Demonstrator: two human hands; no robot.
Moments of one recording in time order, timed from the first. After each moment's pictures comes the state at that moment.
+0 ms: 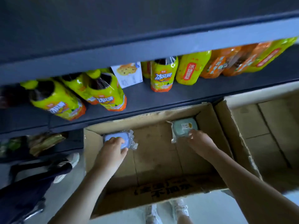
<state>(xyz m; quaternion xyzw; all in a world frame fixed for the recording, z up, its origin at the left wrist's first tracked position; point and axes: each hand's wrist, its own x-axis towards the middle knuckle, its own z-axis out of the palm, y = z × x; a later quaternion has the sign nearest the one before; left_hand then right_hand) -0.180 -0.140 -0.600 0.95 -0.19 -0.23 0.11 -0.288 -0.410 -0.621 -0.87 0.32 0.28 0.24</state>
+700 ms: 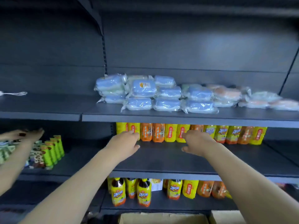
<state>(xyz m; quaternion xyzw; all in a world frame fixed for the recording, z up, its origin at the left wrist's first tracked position) -0.206 -0.071 -0.077 0.94 -0.32 0.10 -0.01 -0.278 -0.312 -0.064 -0.99 0.06 0.01 -0.12</state>
